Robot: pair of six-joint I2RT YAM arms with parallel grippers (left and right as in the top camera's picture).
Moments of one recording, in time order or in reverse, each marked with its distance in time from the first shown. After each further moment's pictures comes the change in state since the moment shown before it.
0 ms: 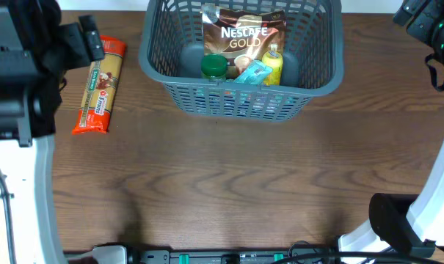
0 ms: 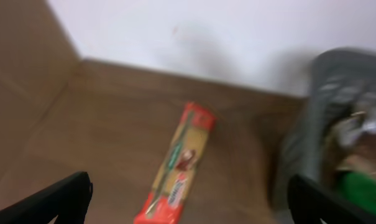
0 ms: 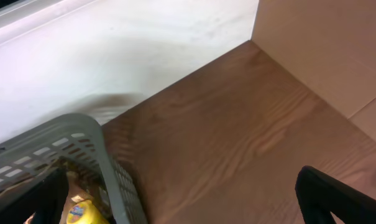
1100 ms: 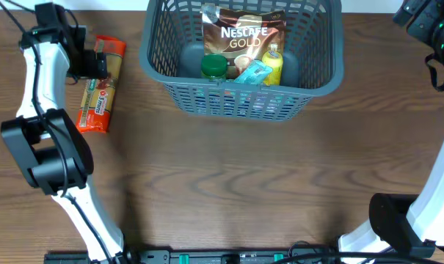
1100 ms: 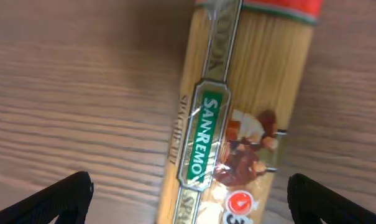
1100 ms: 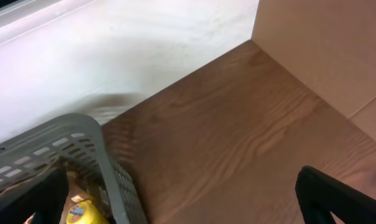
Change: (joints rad) left arm 0.211 0.755 -0.001 0.130 0.169 0.281; right arm 0.000 0.000 0.000 0.000 0.000 0.000
